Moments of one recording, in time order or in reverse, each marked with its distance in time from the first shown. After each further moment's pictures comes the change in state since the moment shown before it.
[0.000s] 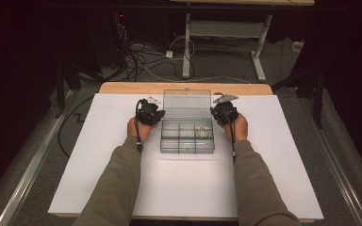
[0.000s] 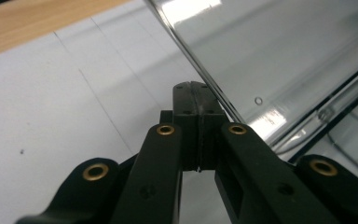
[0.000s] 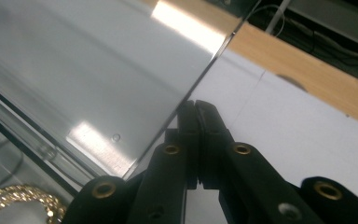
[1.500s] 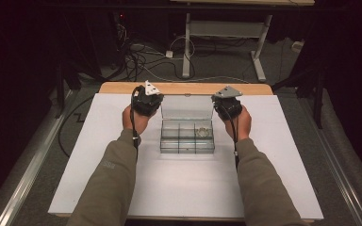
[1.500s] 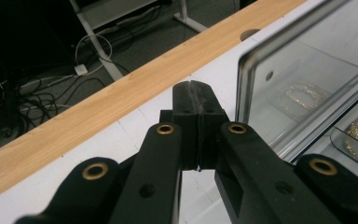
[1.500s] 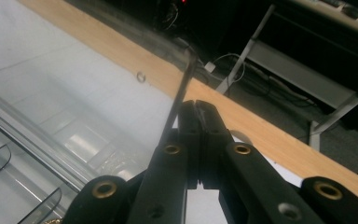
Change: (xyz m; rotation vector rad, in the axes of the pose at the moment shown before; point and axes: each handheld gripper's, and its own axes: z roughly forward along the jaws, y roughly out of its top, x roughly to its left) left arm -0.026 0.042 -0.062 -0.127 0.144 0.160; right arm 0.019 0.036 -0.056 -0.145 -0.136 -0.067
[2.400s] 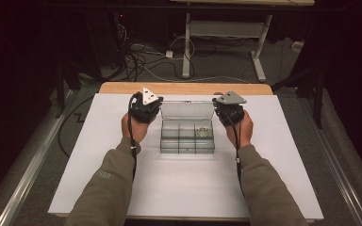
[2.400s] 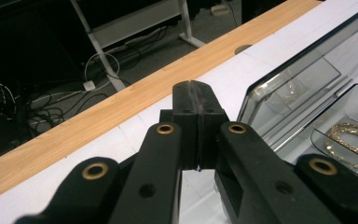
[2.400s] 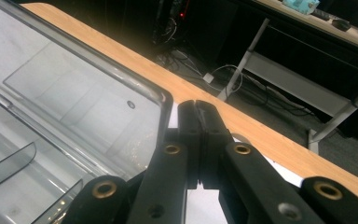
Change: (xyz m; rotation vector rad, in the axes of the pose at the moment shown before) left arm -0.015 -0.015 -0.018 -0.091 0.022 -0.007; right arm 0.009 -0.007 -0.021 -0.052 -0.001 0.010
